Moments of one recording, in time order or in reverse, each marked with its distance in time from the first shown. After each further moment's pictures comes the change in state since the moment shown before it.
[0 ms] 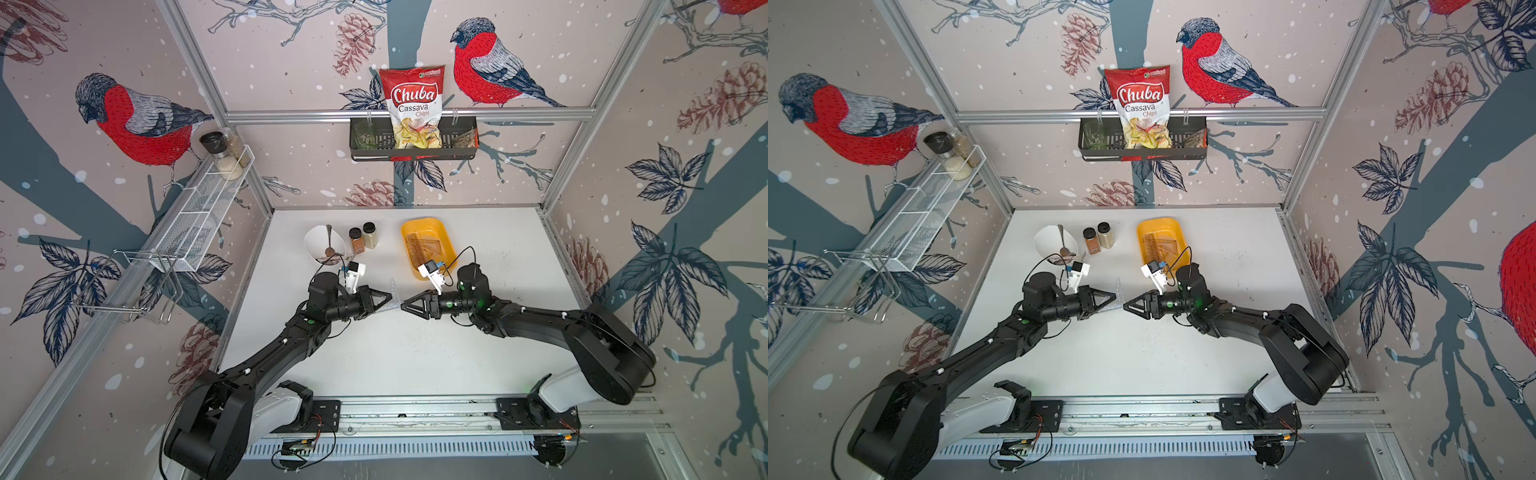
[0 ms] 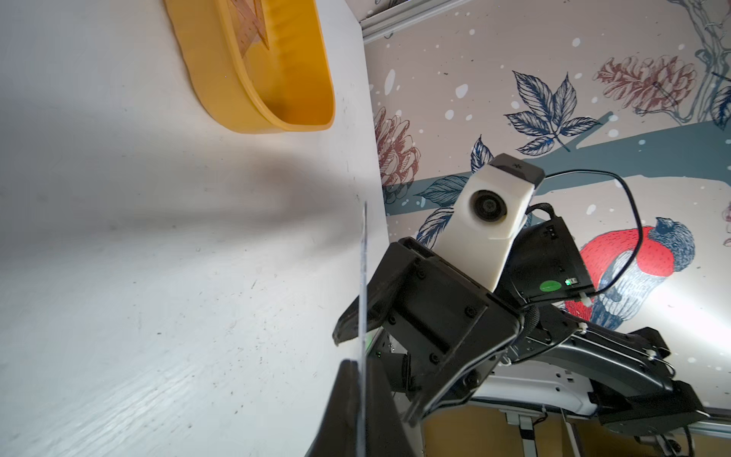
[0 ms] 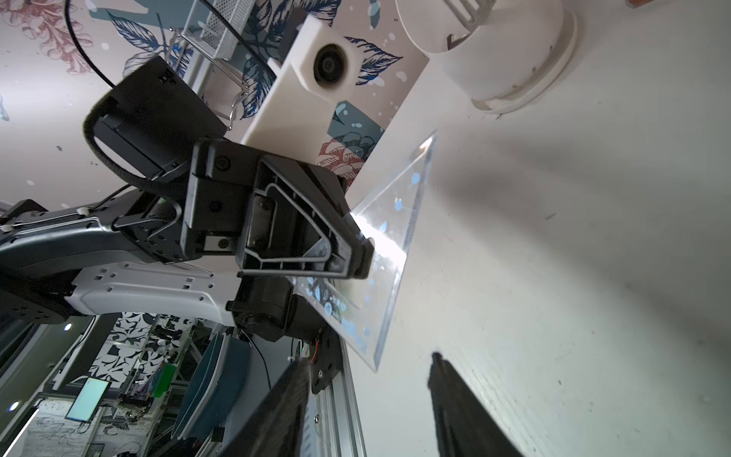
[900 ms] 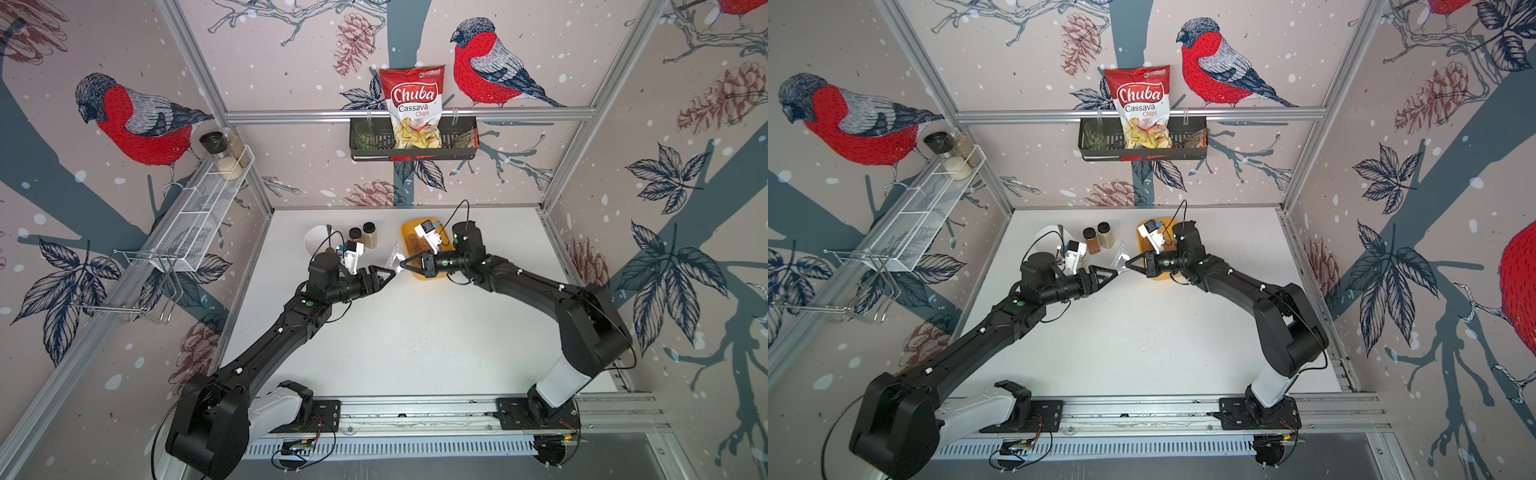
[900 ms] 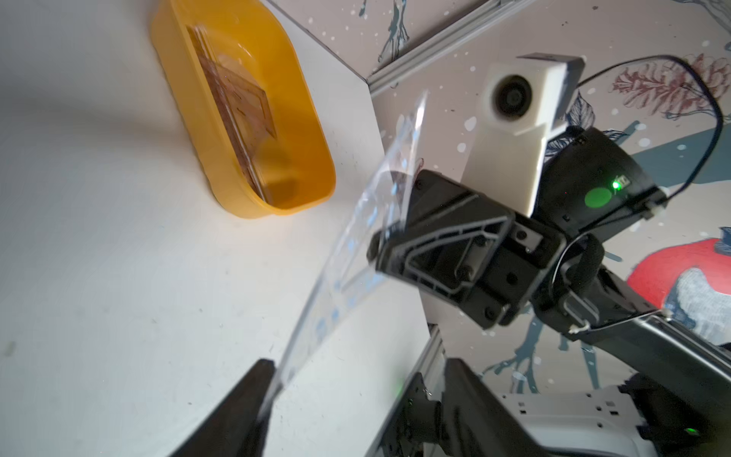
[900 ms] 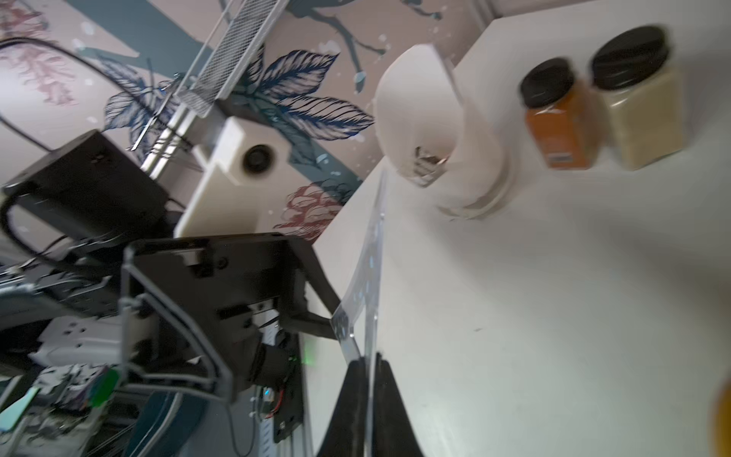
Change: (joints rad) left arm 0.000 0.031 0.283 -0.325 -0.181 0.238; right arm -0.196 0.211 0.548 -0.536 0.000 -0.356
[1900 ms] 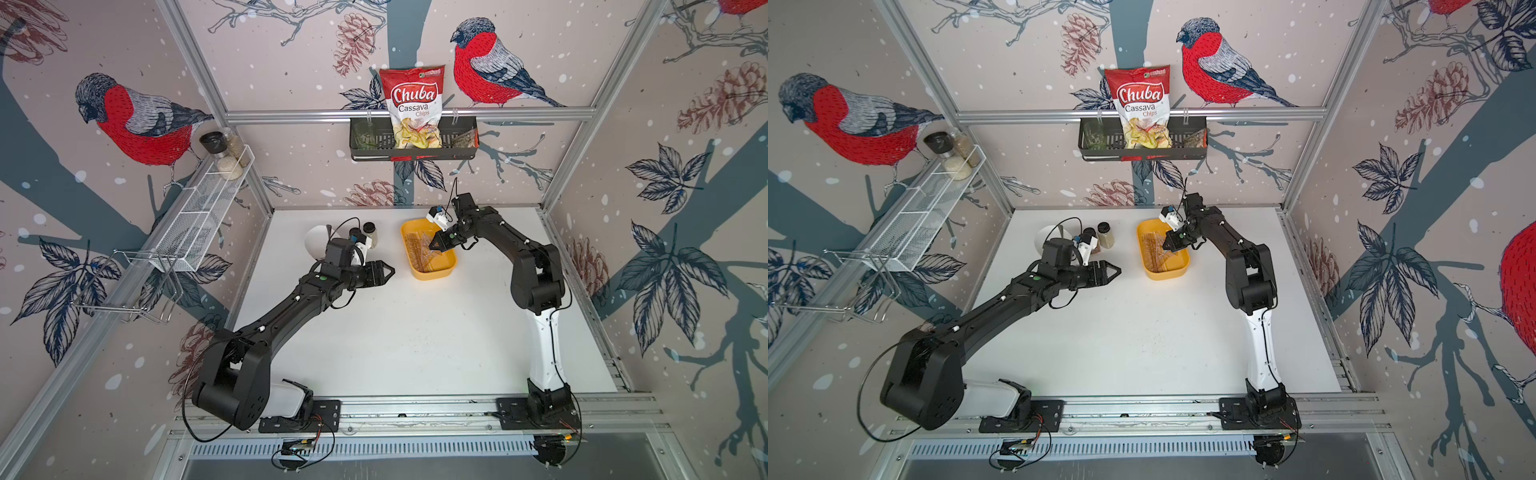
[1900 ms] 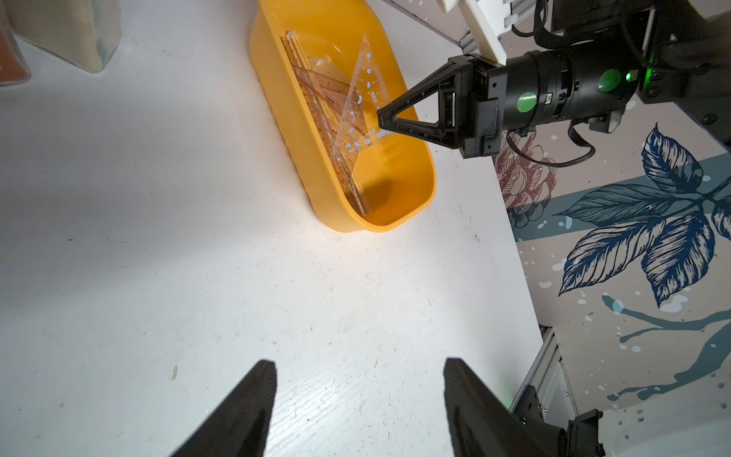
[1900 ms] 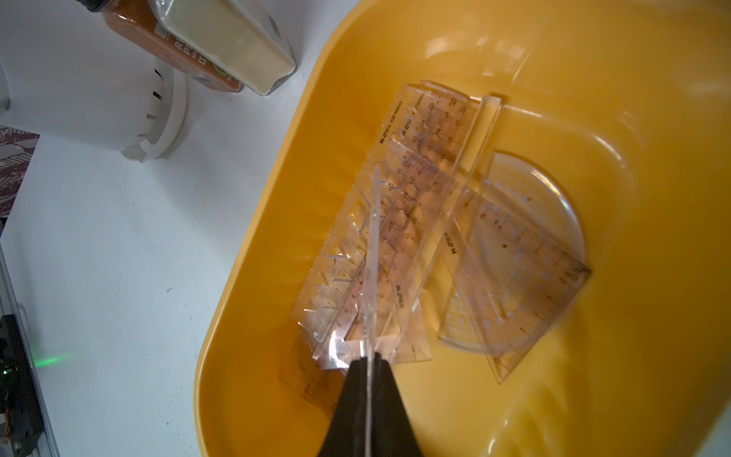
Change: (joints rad) left arm 0.001 0.224 0.151 -0.168 -0.123 0.253; right arm -0.168 0.564 0.776 -0.851 0.278 -0.530
